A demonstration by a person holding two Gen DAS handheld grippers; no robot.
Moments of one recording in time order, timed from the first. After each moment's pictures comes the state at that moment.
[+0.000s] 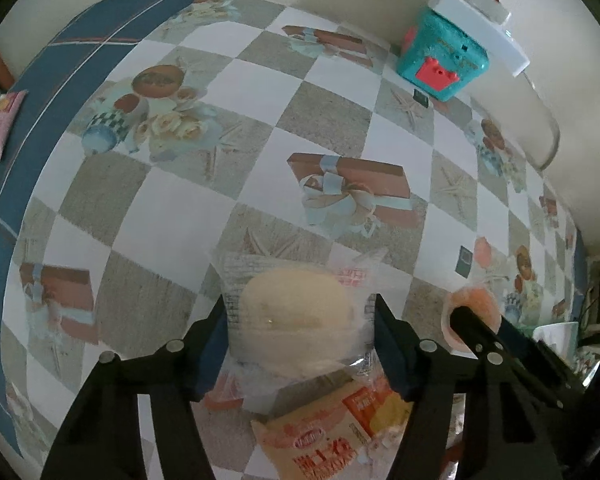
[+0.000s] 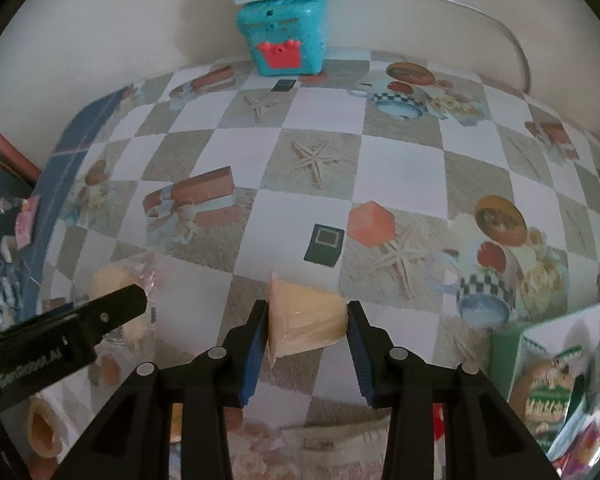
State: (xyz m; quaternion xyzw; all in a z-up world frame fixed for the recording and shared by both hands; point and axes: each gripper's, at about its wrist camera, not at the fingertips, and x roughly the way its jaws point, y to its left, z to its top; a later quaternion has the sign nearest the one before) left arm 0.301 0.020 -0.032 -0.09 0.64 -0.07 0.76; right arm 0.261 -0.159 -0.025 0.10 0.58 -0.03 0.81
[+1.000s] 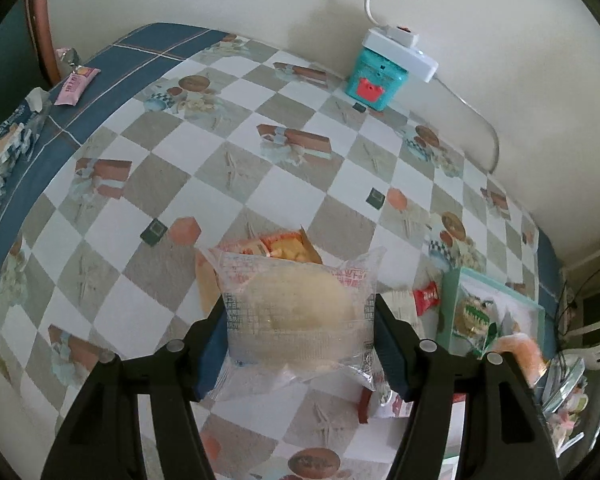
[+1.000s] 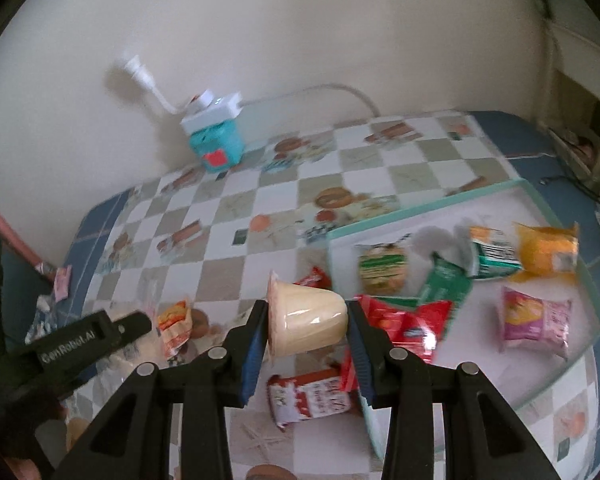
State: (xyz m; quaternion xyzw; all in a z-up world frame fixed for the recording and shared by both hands) left arm 0.162 -0.025 0.041 -0.13 0.56 -0.03 0.82; right arm 0.073 -0.229 0.067 0.18 0.42 -0.13 0.88
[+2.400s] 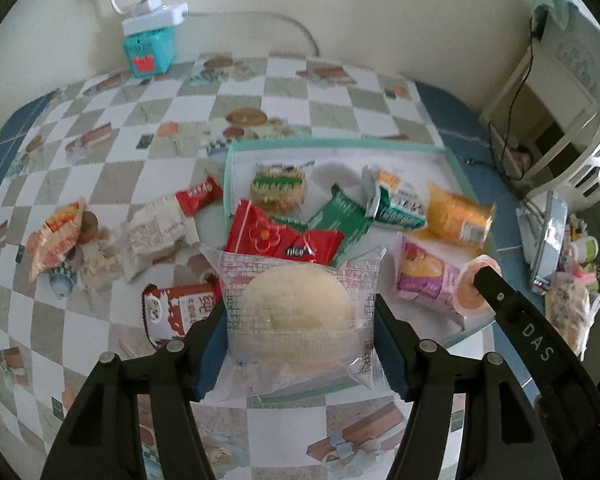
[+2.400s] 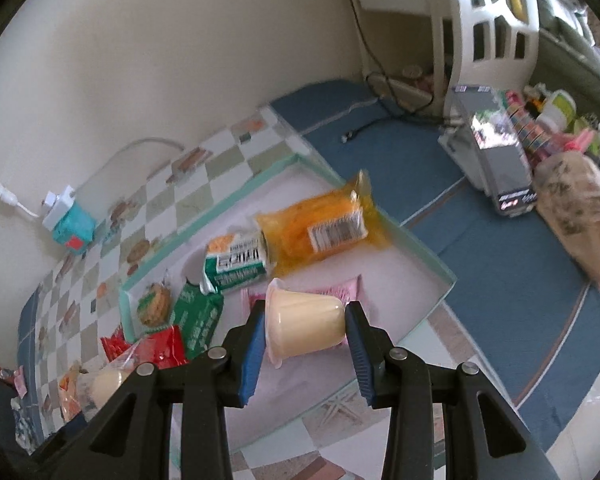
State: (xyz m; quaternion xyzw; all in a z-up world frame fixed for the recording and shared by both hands) left arm 0.070 -0.229 0.037 0.03 0.57 -0.20 0.80; right arm -0.022 -0.390 0.044 0.27 0.42 -0.30 0.81
